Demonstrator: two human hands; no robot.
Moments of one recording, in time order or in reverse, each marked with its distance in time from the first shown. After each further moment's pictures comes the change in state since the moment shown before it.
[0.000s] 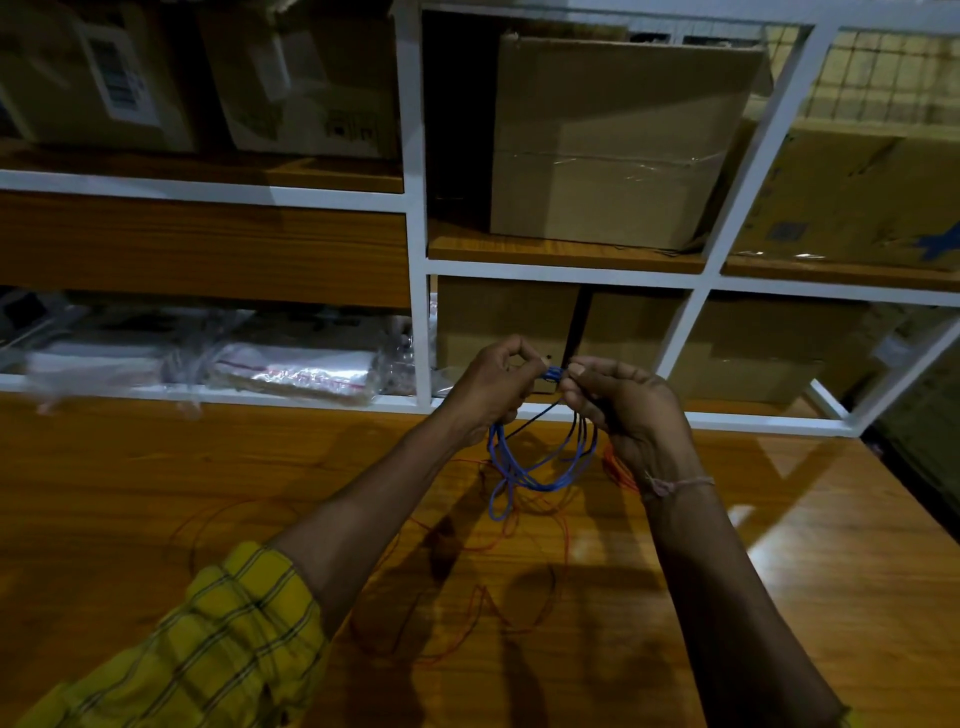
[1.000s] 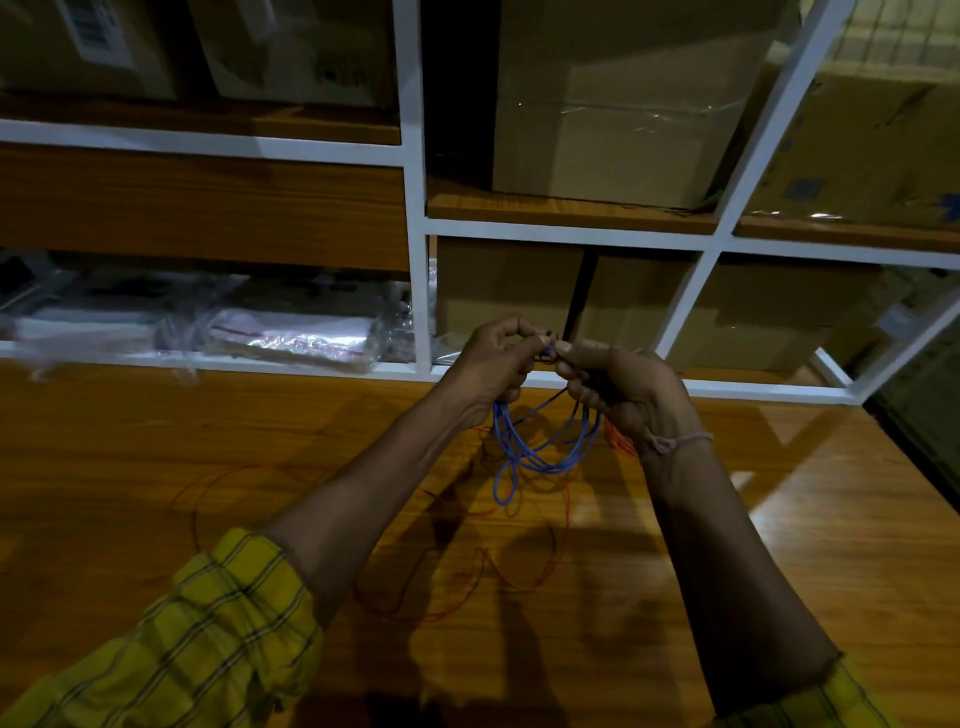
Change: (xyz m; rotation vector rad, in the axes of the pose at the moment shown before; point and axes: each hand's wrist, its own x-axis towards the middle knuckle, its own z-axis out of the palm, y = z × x) left_hand -0.009 -0.015 0.003 -0.164 0.013 -0.042; right_hand 0.008 0.008 0.005 -0.151 0.038 0.194
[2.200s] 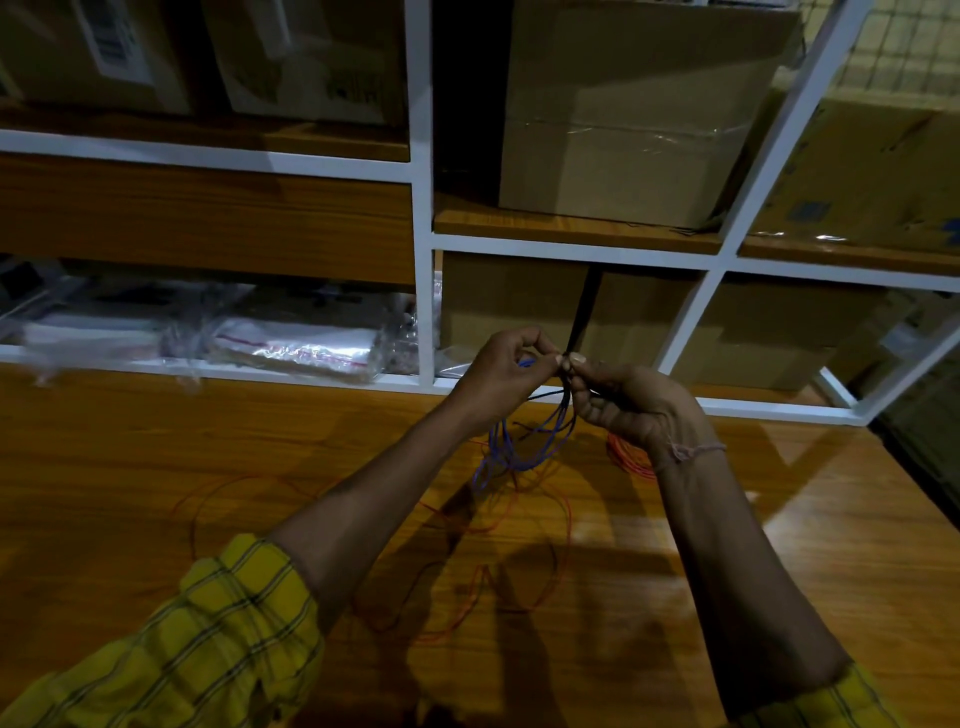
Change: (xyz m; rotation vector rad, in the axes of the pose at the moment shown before) left_hand 0.003 0.003 -0.002 0.401 0.003 0.299; right_hand 0.021 -0.005 -0.014 0.163 -0.131 0.195
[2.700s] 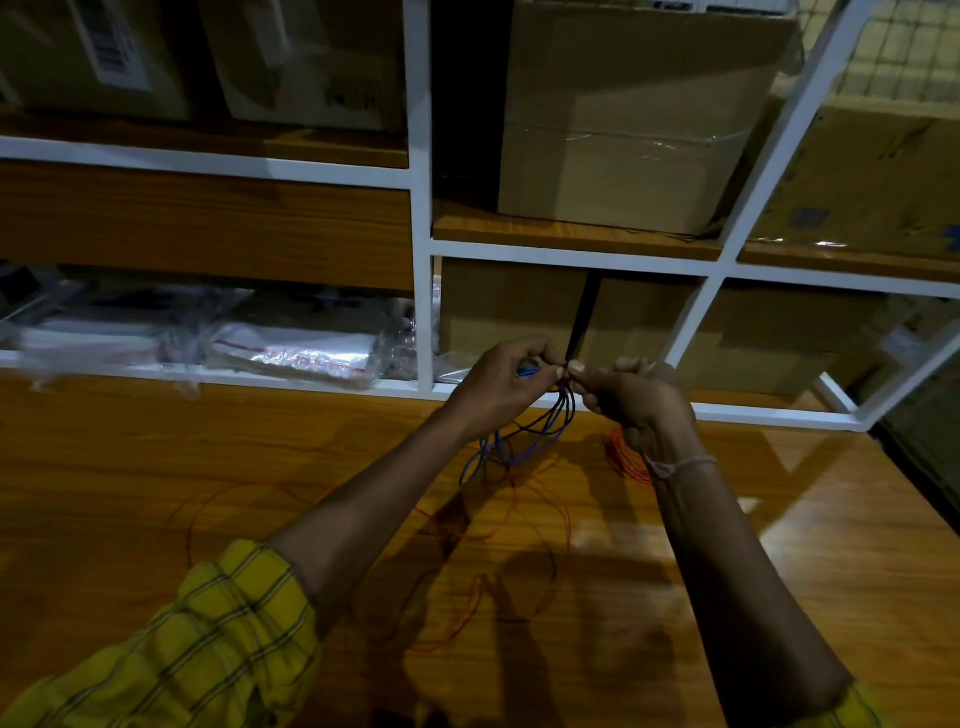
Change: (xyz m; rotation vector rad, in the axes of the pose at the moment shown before) left_hand 0.003 -0.008 -0.004 0.109 -0.088 0.104; right_hand -0.007 0.001 0.007 -0.258 0.315 -0.350
